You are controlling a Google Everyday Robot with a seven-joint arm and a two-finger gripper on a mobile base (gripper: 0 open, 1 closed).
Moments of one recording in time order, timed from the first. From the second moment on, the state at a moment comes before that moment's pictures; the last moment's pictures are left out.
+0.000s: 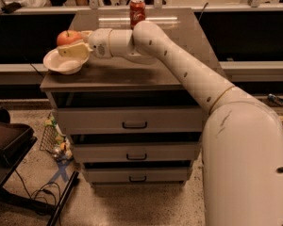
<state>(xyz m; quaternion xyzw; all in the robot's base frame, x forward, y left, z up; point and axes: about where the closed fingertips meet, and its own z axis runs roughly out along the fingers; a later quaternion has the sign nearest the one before) 0.733 0.218 0.902 -0.46 0.57 0.44 0.52</state>
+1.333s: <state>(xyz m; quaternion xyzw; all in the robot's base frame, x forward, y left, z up) 0.720 0.244 0.889 -0.48 0.55 0.45 0.52</state>
